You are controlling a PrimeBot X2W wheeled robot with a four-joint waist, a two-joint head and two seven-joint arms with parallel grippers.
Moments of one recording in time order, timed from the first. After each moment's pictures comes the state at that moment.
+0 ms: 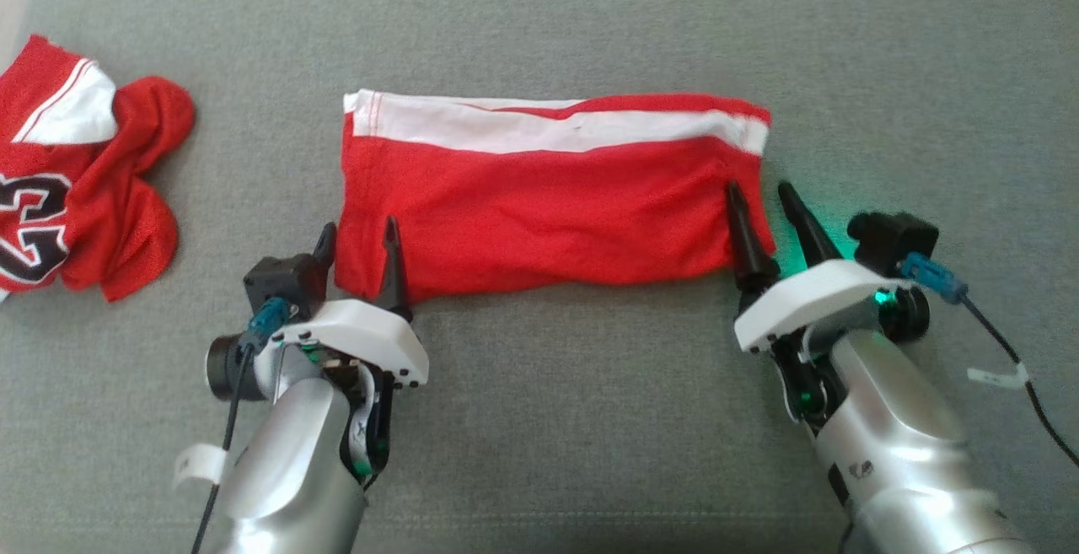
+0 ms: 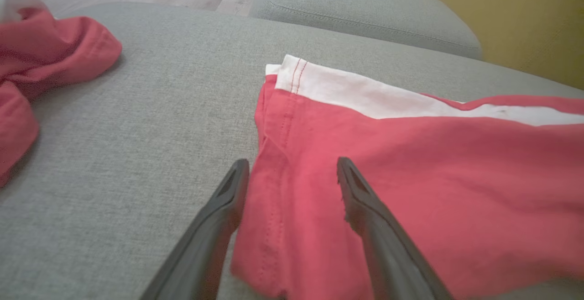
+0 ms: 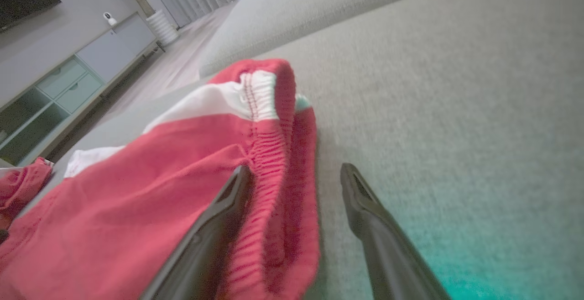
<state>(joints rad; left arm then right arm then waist) -0.39 0.03 -0.34 0.60 -0.37 0.17 -0.26 -0.53 -0.06 0.31 0.81 0.52 0.12 -0.25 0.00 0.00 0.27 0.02</state>
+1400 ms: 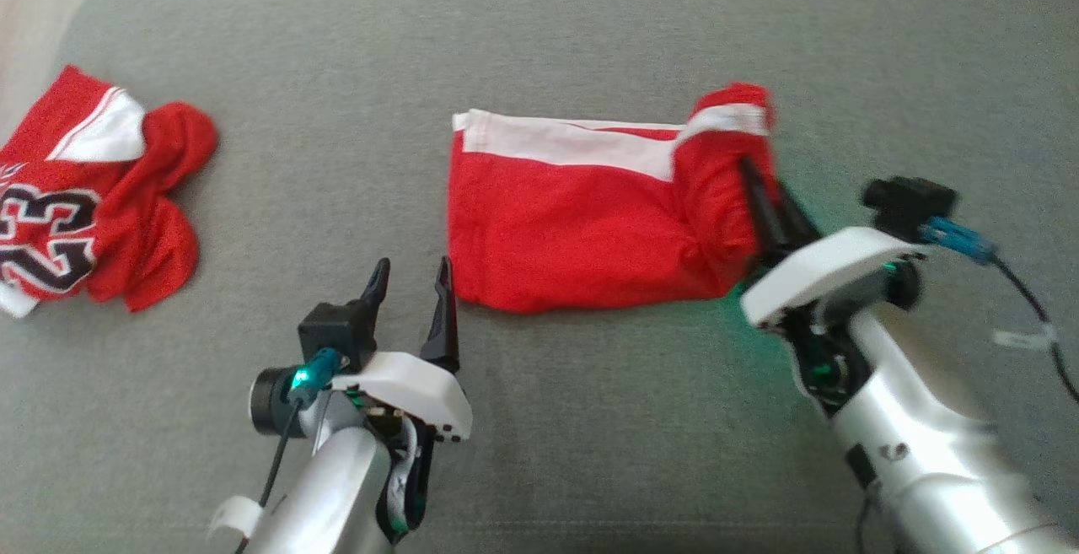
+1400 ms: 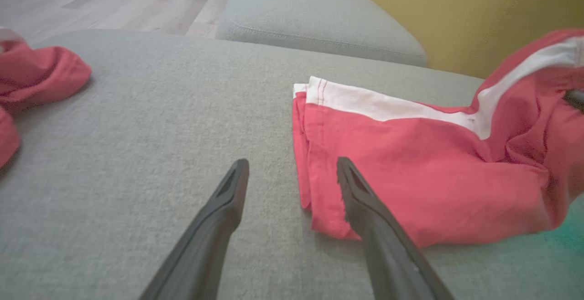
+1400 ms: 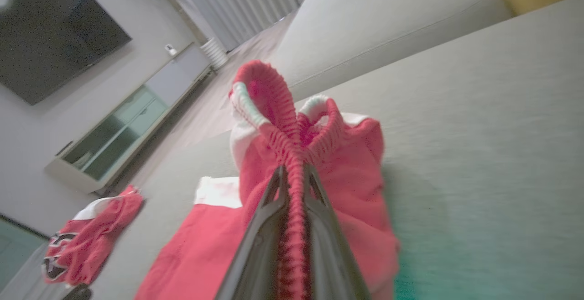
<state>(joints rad) -0.27 0.03 -0.45 0.44 -0.36 0.19 -0.26 -0.54 -0.17 0.47 0.68 0.81 0.12 -0.16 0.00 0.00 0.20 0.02</state>
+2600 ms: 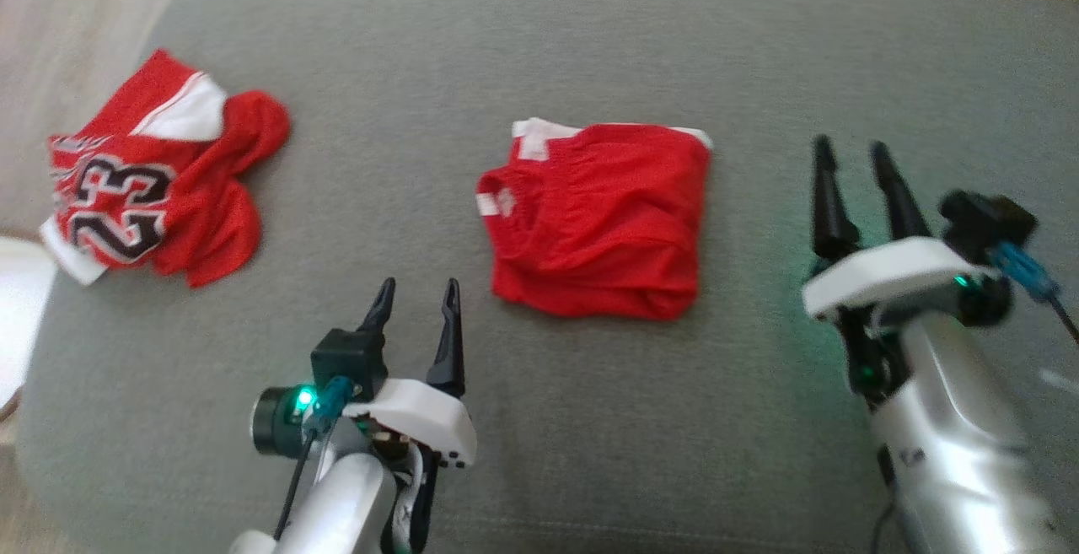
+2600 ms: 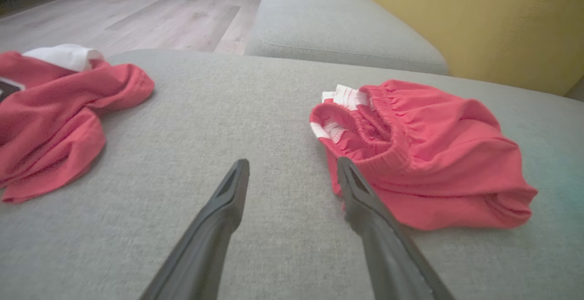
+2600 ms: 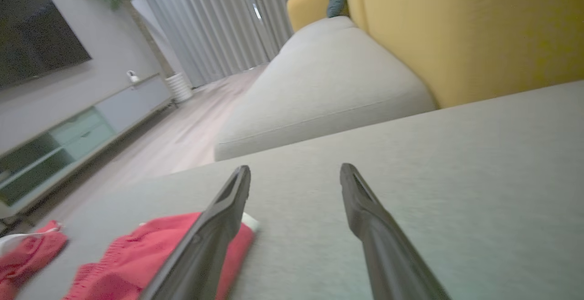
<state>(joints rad) -0.21 0.04 -0.48 0.39 -0.32 0.23 -0.26 -0.51 -0.08 0.12 0.72 0.43 0.12 -0.25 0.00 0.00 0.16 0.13</state>
